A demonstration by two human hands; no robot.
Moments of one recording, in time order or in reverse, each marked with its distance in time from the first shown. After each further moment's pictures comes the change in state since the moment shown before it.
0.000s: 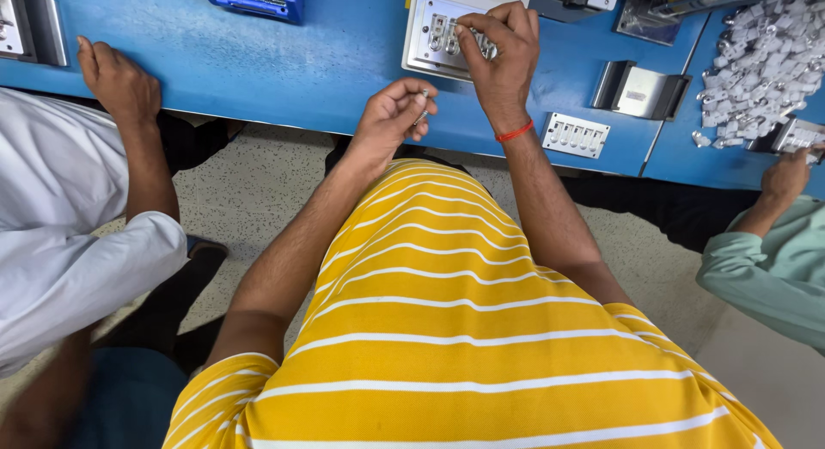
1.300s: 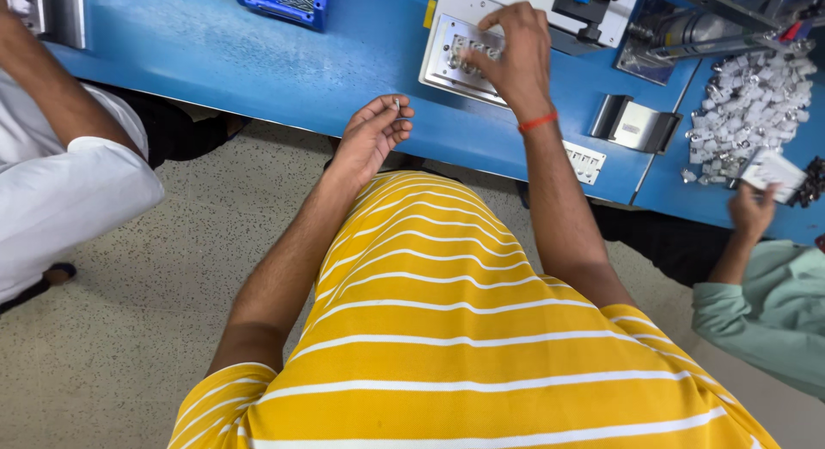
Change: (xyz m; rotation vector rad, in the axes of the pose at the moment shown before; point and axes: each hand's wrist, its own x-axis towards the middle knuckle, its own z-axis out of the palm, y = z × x) left_hand -0.008 -0.019 -0.051 -0.306 0.178 -0.034; right_hand 0.031 0.045 0.013 -0.147 -0.356 0.023
